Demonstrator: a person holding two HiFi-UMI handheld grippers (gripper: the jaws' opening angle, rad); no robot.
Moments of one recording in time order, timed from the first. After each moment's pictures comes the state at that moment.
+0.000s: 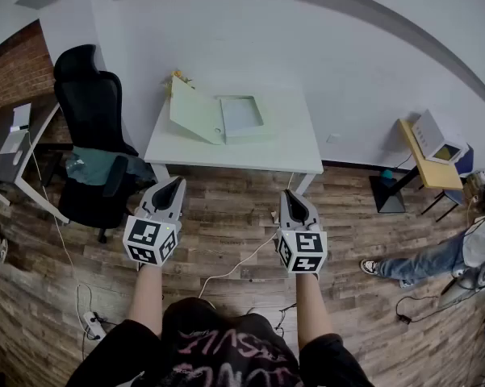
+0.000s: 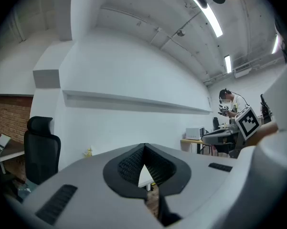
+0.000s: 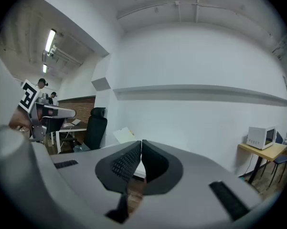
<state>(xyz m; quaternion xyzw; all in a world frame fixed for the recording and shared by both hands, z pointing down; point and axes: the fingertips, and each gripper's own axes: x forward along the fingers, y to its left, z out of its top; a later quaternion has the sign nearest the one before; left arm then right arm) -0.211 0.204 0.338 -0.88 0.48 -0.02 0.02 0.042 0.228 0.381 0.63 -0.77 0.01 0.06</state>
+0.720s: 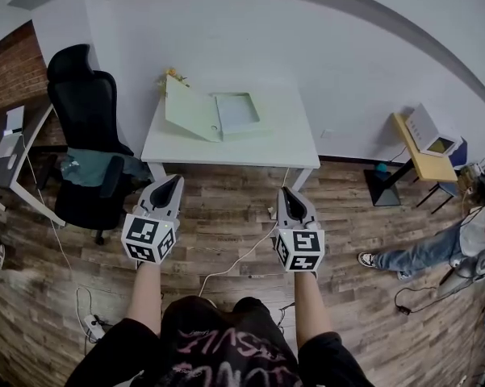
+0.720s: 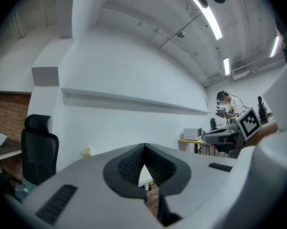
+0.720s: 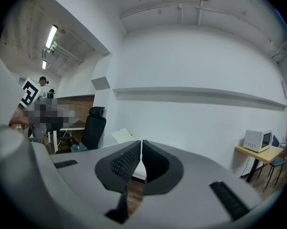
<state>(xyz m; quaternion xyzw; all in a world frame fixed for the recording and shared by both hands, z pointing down) -0.221 0.202 0.341 -0.89 0.46 -0.02 0.01 0.029 0.234 0.380 0.64 -0.77 0.00 0.07</state>
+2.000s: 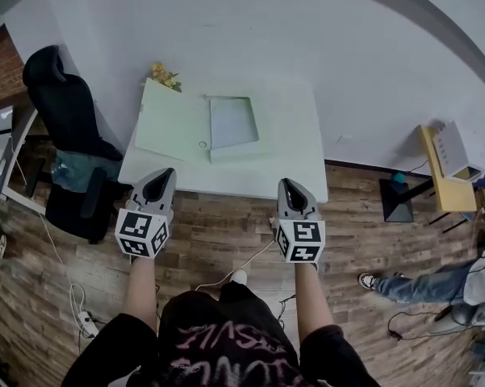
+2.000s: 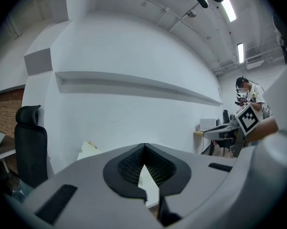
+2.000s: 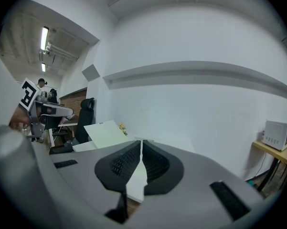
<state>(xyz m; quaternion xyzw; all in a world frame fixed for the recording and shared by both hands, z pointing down) -0.151 -0.018 0.389 -0.86 0.51 -0.07 -0.01 0.117 -0.009 0.434 0.60 -0.79 0.04 0.09</state>
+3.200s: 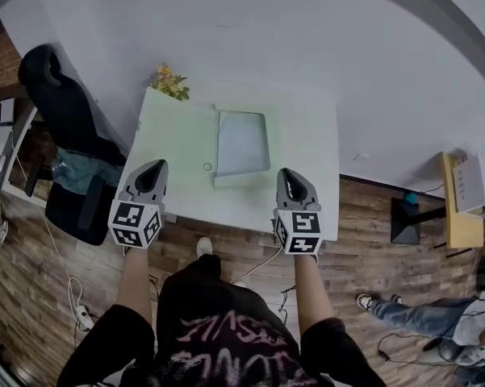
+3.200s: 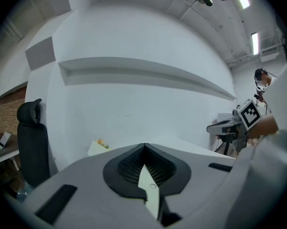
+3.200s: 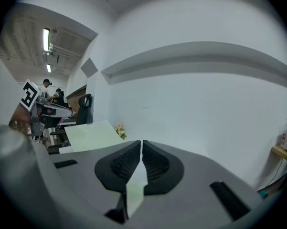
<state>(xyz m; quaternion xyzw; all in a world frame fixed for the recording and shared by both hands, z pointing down) -0.187 -0.162 0.413 -0.82 0.56 -0.09 -0.04 0.097 -0.179 0.449 0.56 -0.82 0.05 0.11</state>
